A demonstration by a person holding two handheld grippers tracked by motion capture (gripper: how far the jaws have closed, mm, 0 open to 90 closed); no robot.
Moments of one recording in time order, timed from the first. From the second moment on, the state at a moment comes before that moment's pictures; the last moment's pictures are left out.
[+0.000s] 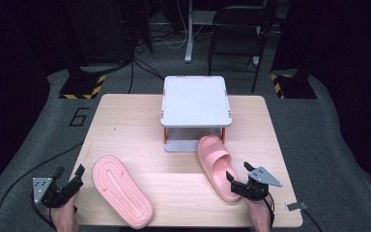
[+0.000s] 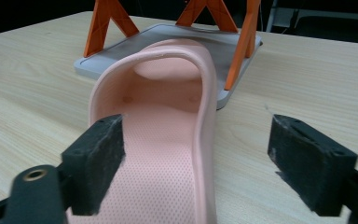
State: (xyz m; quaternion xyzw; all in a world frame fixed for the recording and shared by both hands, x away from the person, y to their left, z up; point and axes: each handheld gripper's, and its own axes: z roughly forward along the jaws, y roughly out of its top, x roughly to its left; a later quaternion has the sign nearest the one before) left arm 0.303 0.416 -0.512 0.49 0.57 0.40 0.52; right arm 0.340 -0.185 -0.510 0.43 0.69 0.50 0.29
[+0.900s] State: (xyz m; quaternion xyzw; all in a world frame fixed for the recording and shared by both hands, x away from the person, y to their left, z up) left arm 0.356 0.290 -0.365 0.69 0.34 0.31 0.57; right arm 0.354 -0.190 -0.502 0.43 0.71 0.49 0.28
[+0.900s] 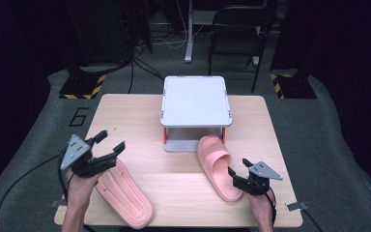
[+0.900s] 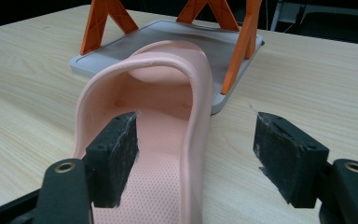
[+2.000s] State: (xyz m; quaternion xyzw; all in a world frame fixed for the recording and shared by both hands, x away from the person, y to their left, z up) left arm 0.484 0.169 -0.386 0.78 0.33 0.22 0.49; right arm 0.405 -0.167 -0.508 0.39 0.76 0.43 0.28
